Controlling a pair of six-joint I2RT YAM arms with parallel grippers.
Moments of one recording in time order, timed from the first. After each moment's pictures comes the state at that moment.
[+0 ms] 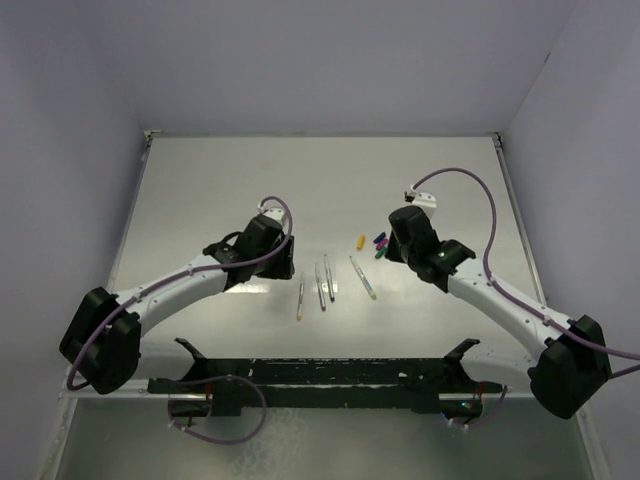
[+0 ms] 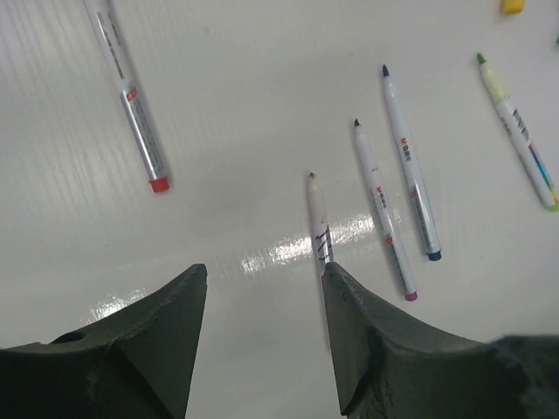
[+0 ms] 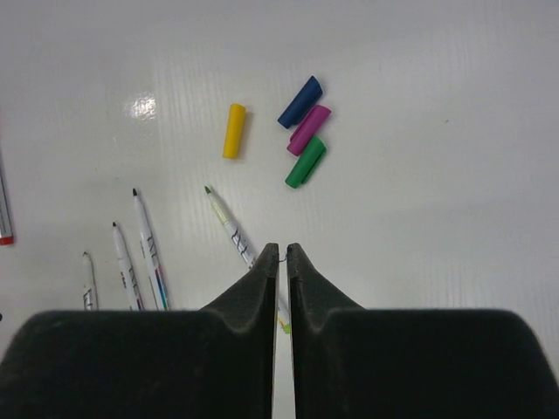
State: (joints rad) left arm -0.63 1.32 0.81 -0.35 -0.09 -0.49; right arm 0.61 1.15 0.84 -0.46 0.40 0.63
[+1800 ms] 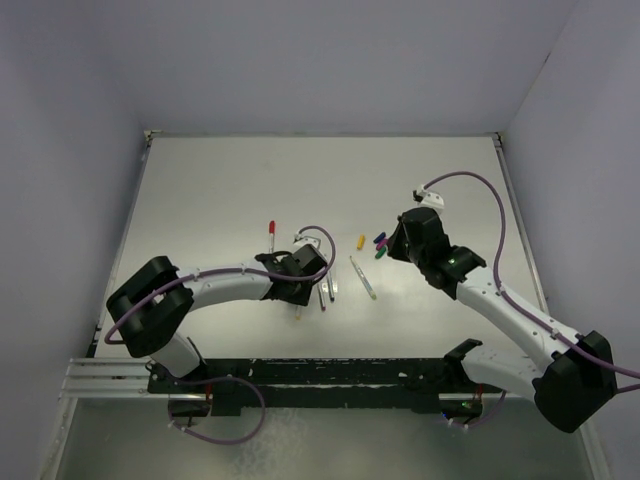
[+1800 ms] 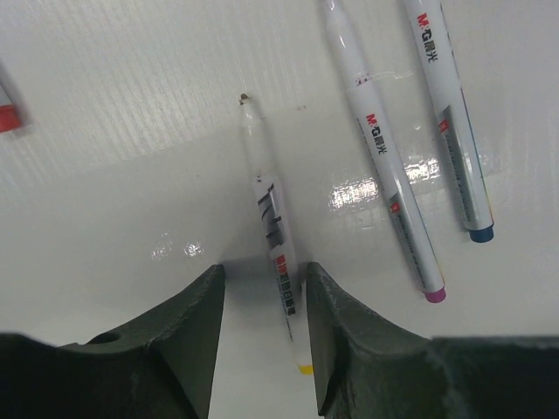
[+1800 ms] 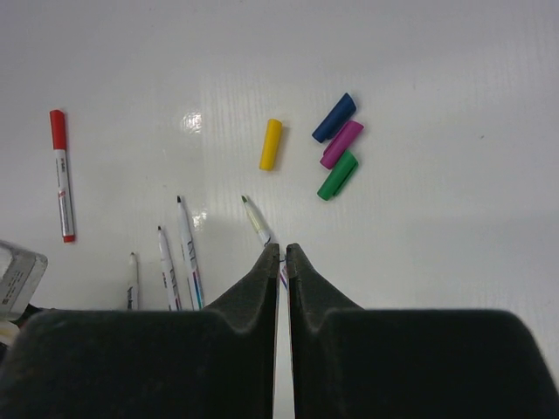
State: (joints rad) left arm -0.93 1.59 0.85 -0.43 -0.26 -0.62; right arm 0.55 1.08 0.78 -0.36 0.30 0.64
